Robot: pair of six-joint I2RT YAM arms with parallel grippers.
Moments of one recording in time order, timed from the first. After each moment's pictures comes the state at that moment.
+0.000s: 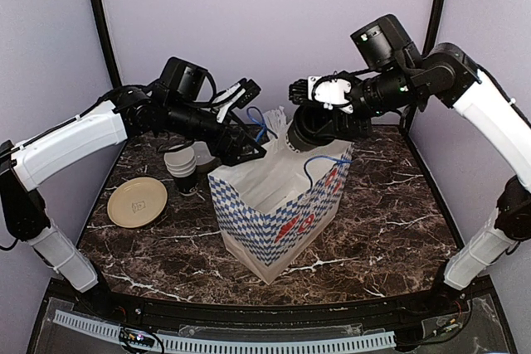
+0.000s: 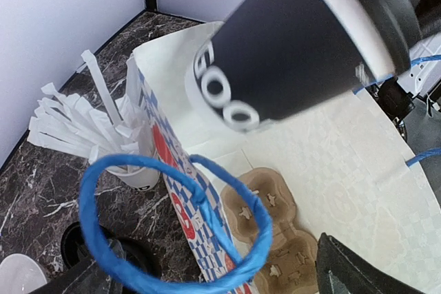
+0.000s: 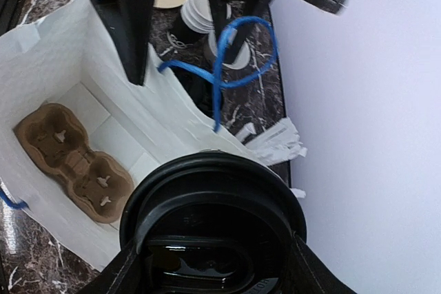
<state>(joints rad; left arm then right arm) -0.77 1.56 1.56 -0.61 0.38 0.16 0.92 1.53 1.94 -1.14 0.02 -0.84</state>
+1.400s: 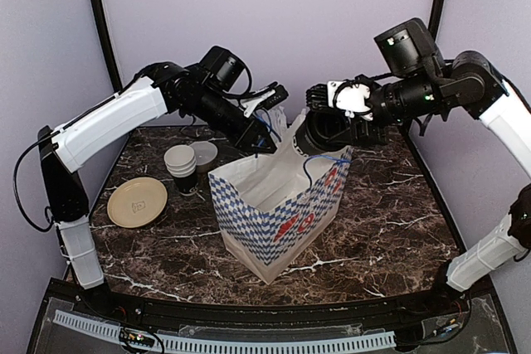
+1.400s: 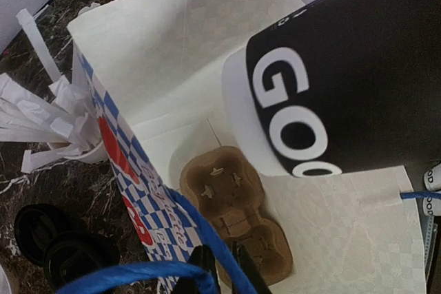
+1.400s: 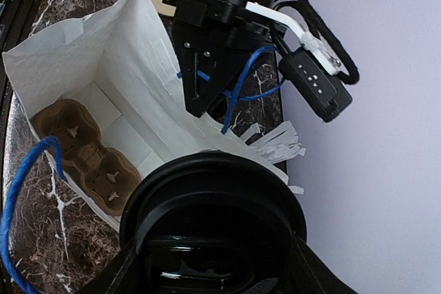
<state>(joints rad) -0.81 1.86 2.01 -1.00 0.43 0.10 0.94 1.40 1.86 -1.13 0.02 -0.85</state>
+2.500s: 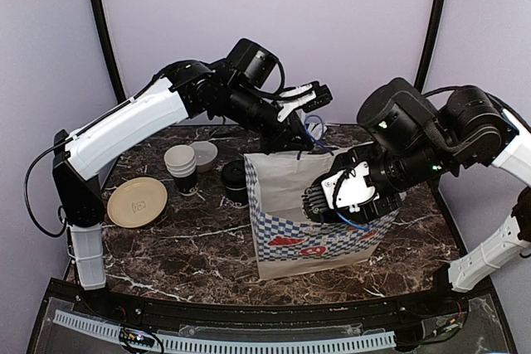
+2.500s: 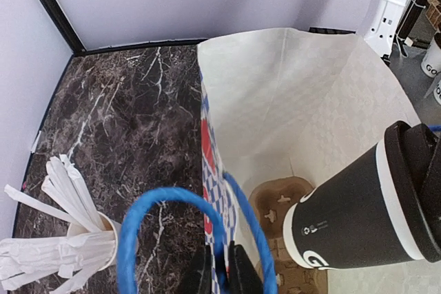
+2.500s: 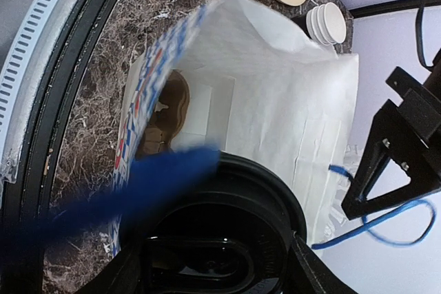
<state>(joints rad) -0.96 1.97 2.21 -0.94 0.37 0.39 1.32 1.33 1.67 -1.29 0.23 -0.80</state>
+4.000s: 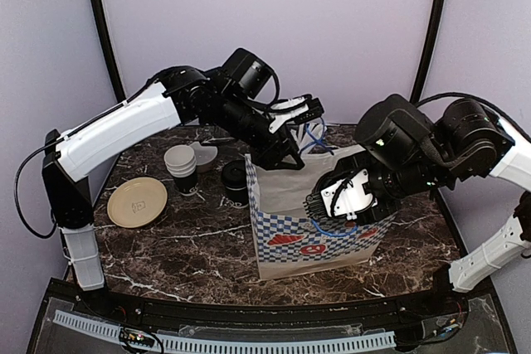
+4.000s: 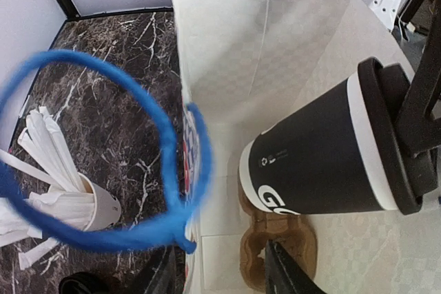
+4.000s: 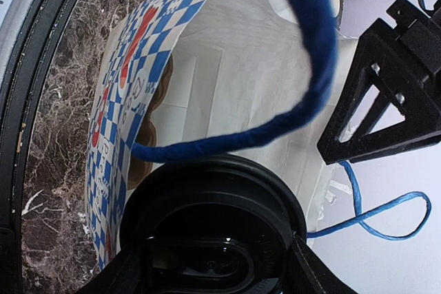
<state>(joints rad) -0.97 1.90 2.08 -0.97 0.33 0.35 1.34 1.30 1.58 -1.26 0.37 -0.82</state>
